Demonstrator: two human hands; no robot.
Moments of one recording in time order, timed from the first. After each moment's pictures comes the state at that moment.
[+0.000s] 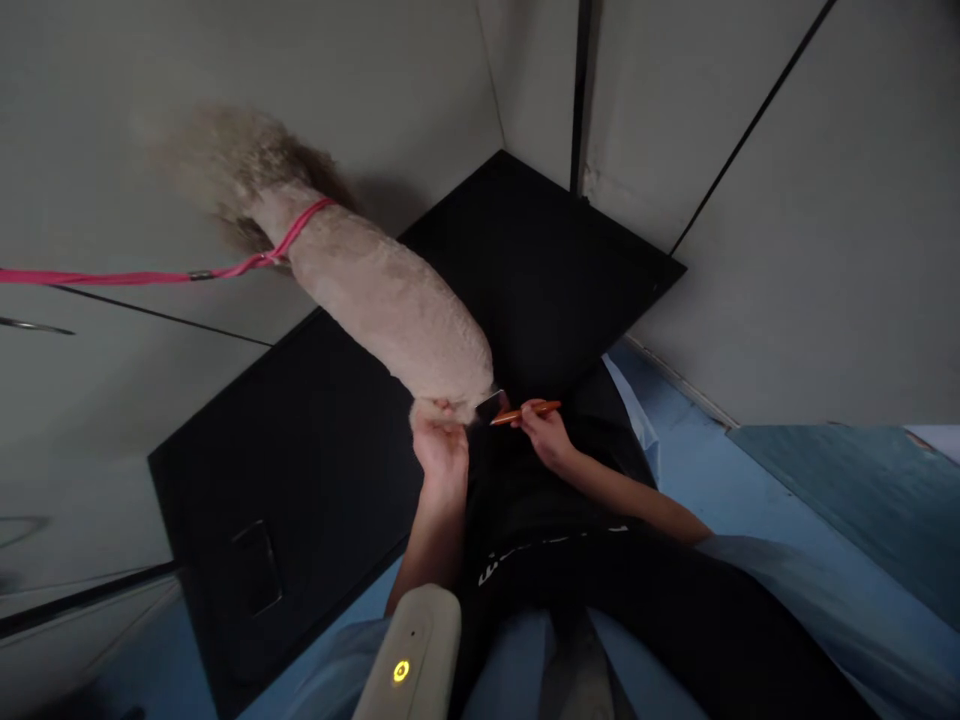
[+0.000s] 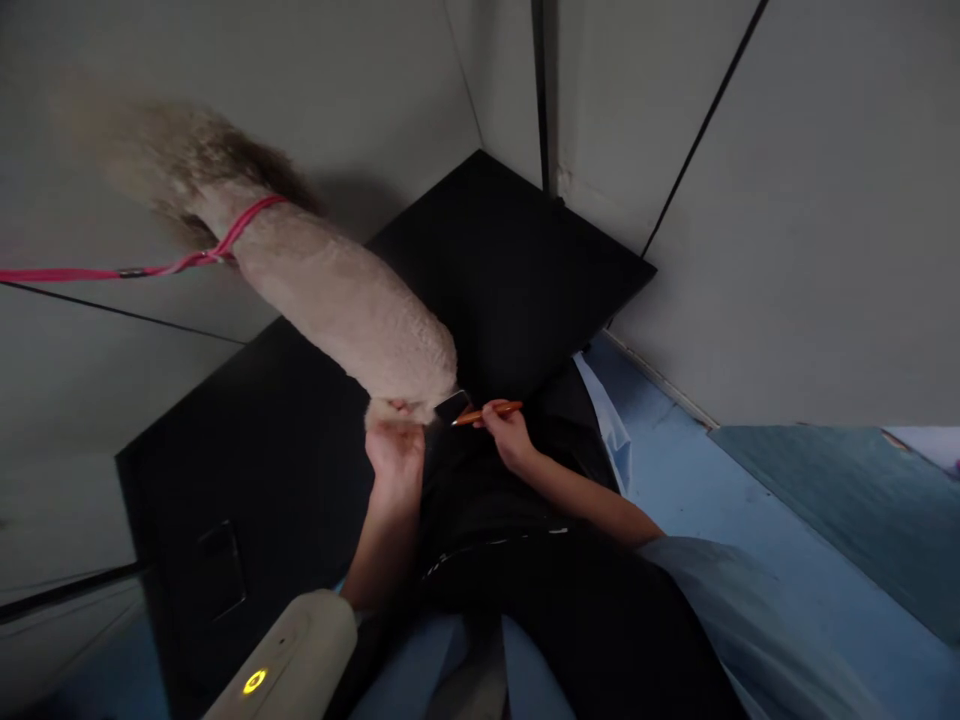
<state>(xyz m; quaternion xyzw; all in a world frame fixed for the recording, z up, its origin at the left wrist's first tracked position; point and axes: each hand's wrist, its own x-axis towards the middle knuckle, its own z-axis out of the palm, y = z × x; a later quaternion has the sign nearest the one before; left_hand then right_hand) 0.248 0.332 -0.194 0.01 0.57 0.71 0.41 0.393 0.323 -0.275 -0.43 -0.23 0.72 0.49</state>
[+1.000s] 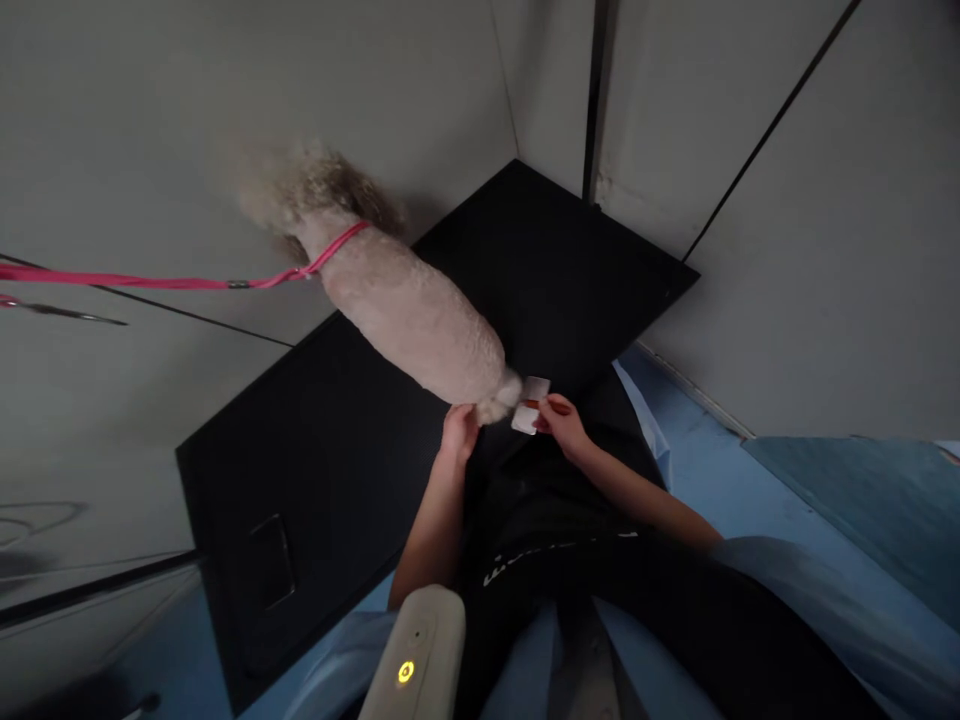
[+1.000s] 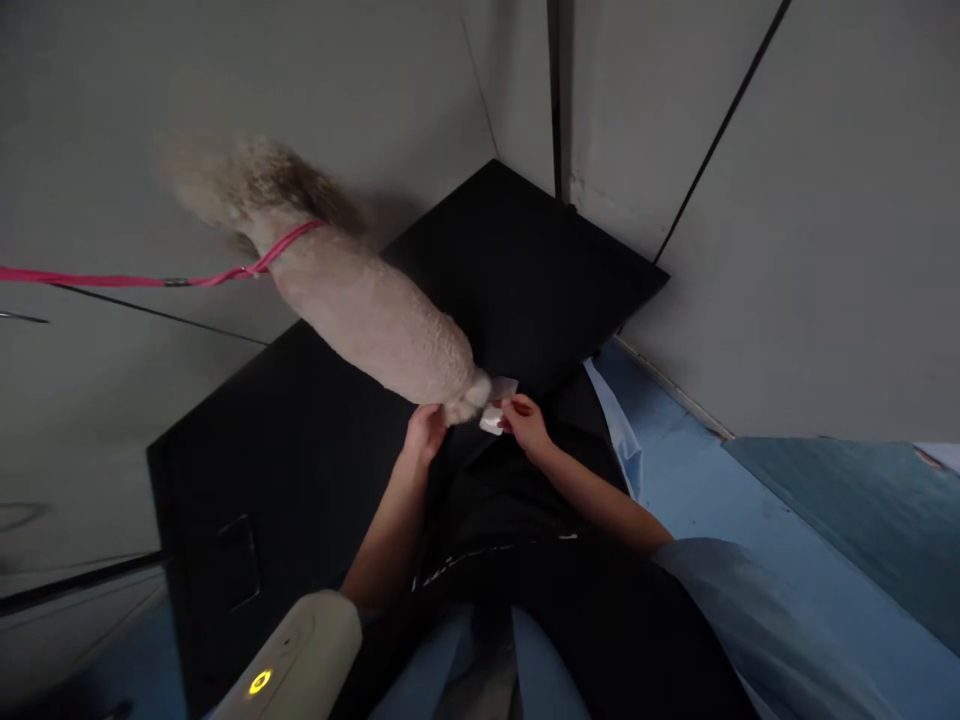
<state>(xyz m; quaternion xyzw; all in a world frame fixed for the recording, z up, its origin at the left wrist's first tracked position) 0.207 0.340 -0.288 0.07 0.60 0.59 0.53 0.398 0.341 -0.279 -0.49 -0.20 0.75 0.40</state>
